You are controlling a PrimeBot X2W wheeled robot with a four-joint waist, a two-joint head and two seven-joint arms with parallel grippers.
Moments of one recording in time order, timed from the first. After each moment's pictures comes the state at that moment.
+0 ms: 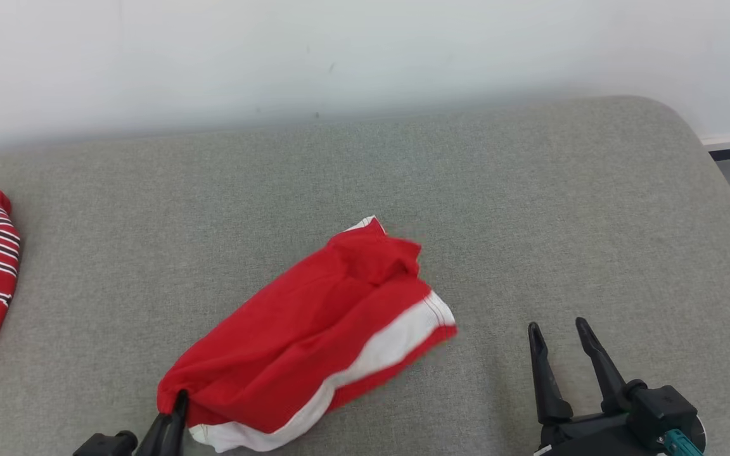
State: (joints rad) left arm -0.06 0.25 -0.18 0.38 -0.36 -0.13 -0.26; right arm -0.02 -0.05 0.05 0.16 0.16 0.13 -0.26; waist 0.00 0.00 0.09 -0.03
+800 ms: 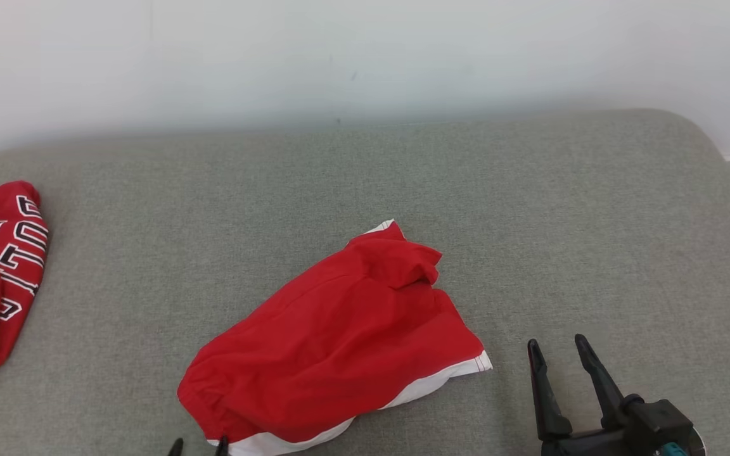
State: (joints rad) left arm 0.04 0.16 -0.15 0.39 -0.36 -0.13 -0.26; right arm 0.02 -0.05 0.04 0.16 0.15 0.13 -0.26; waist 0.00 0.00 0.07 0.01
